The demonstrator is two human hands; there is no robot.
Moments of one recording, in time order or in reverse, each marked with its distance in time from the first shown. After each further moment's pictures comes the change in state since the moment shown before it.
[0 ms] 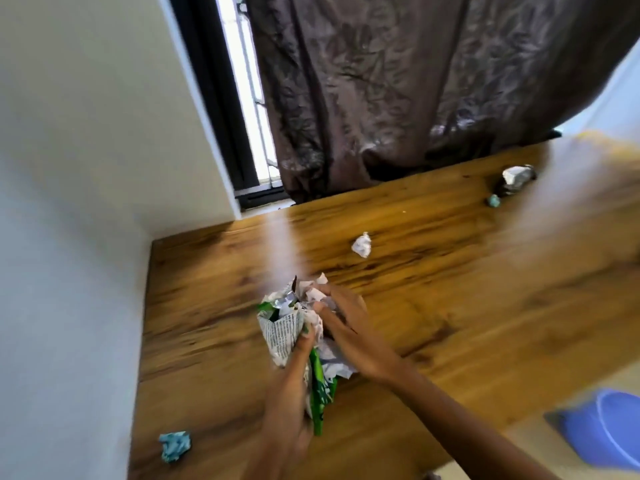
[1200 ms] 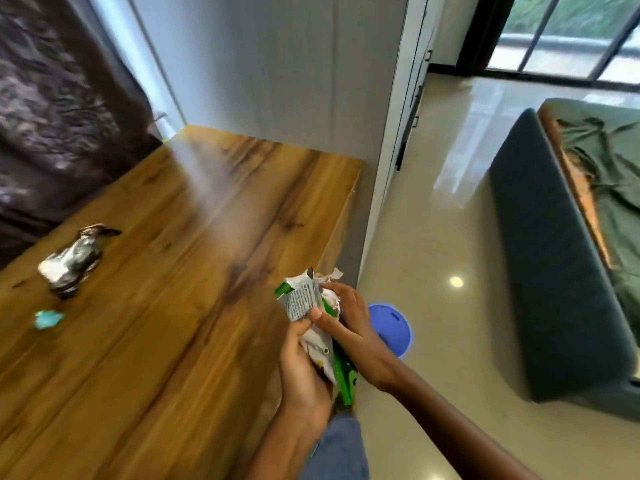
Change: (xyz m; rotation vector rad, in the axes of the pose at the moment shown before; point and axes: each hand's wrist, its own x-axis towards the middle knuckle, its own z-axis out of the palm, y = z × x) left_hand 0.030 -0.389 0.496 0.250 -0.456 -0.619; right_hand -0.234 0.266 -0.502 0.196 0.780 0.491
